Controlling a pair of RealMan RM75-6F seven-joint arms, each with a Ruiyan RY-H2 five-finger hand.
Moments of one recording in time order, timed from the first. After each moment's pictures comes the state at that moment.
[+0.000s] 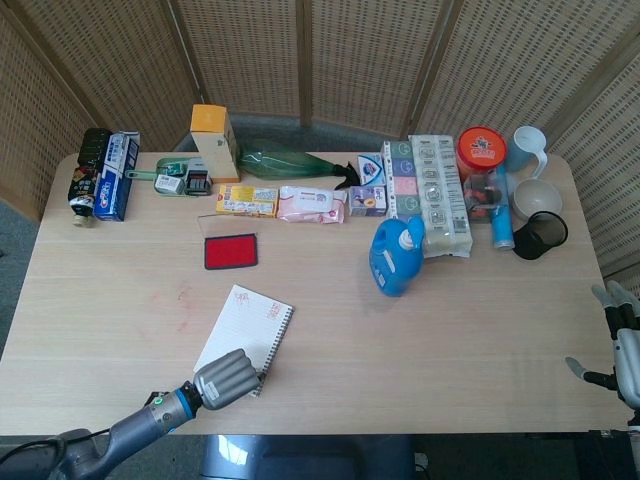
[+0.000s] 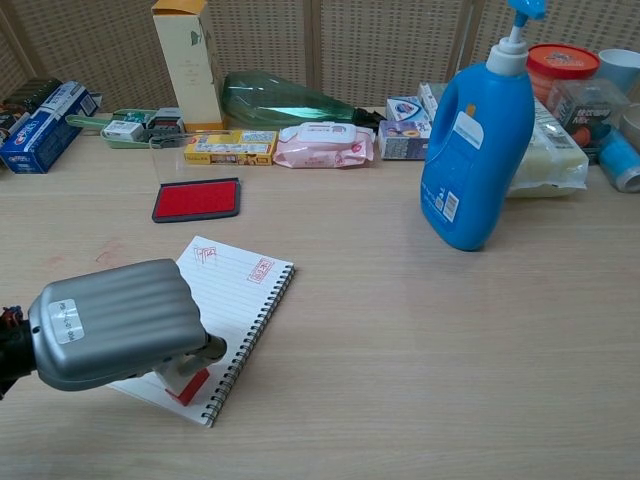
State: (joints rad) left arm -0.60 -1.53 0.15 -1.51 1.78 0.97 0.63; right arm 0.05 -0.93 0.11 -1.84 -1.31 1.43 -0.04
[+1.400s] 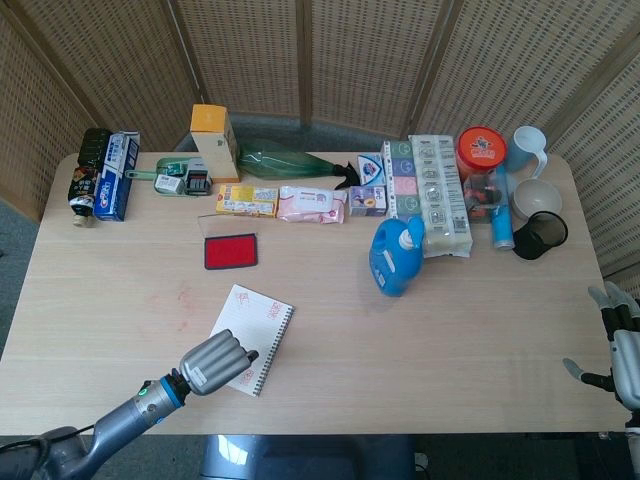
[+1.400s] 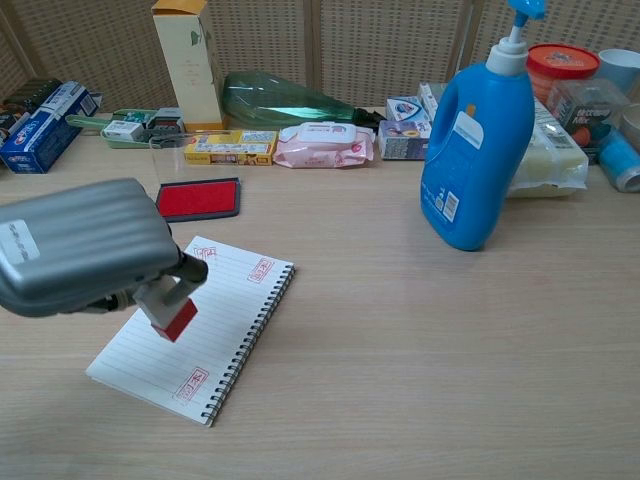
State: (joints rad) left arm -0.59 -1.42 0.10 -1.61 1.78 1.08 0.64; right arm 0.05 -0.94 0.10 -1.85 -1.33 1.44 -0.05
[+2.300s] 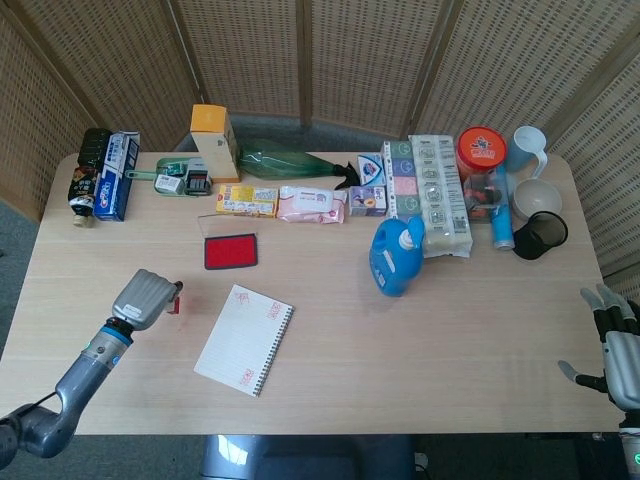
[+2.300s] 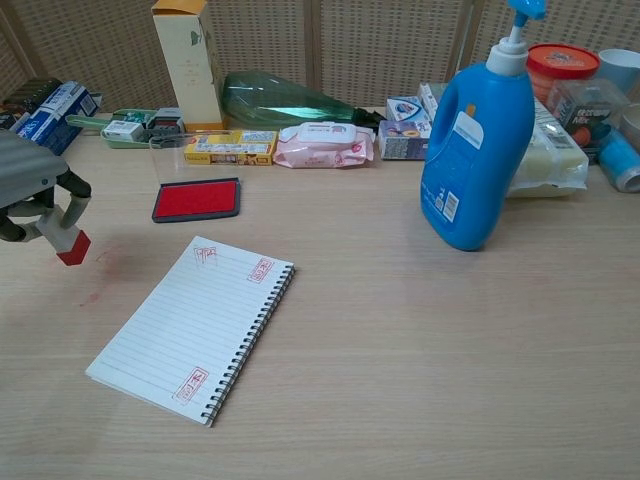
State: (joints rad) left arm -0.54 -1.43 -0.03 -1.30 1.42 1.01 0.40; right arm 0.05 -0.95 0.09 -1.85 -1.33 1.43 -0.08
